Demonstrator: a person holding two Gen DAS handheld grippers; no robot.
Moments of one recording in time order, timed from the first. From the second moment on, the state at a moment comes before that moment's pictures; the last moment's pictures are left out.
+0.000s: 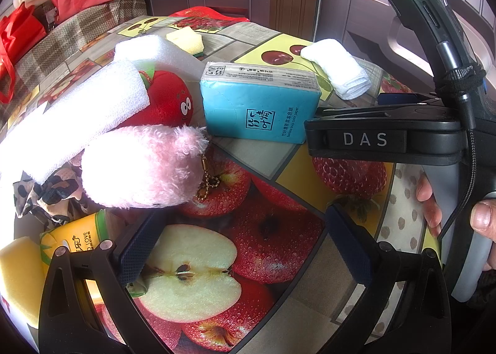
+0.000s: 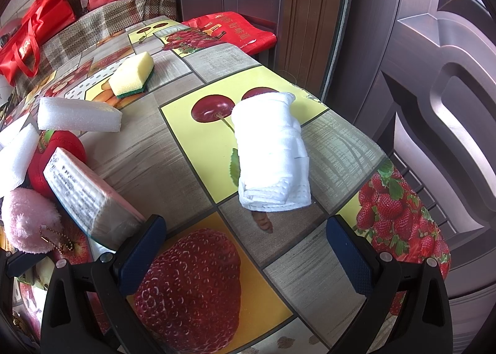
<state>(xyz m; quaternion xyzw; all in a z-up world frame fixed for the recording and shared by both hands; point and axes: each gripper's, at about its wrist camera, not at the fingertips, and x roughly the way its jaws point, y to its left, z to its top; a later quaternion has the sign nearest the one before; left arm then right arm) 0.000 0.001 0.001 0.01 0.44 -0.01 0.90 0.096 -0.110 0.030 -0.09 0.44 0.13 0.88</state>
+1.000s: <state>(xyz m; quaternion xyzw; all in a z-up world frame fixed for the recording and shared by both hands) -0.172 0.072 0.057 -0.05 0.34 0.05 0.94 0.080 -0.173 0.096 -0.07 0.28 0.30 0.91</state>
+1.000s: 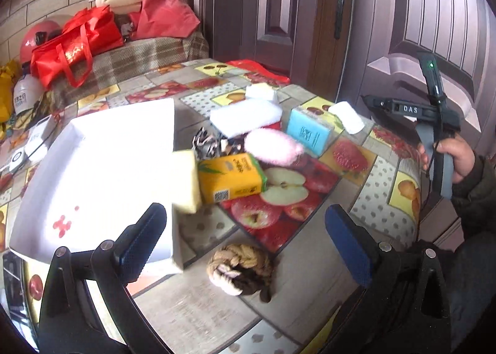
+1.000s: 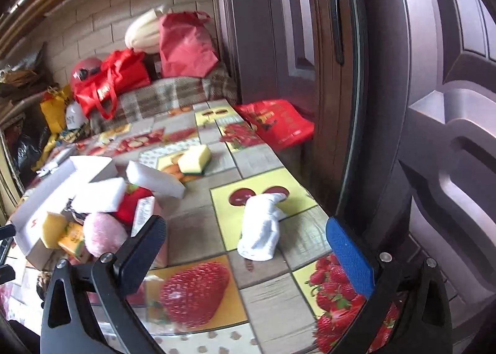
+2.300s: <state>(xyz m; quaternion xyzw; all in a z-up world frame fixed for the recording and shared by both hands) -0.158 0.065 -0.002 -0.02 0.46 0.03 0.89 0.137 -0.131 0.054 -0.10 0.38 0.32 0.86</state>
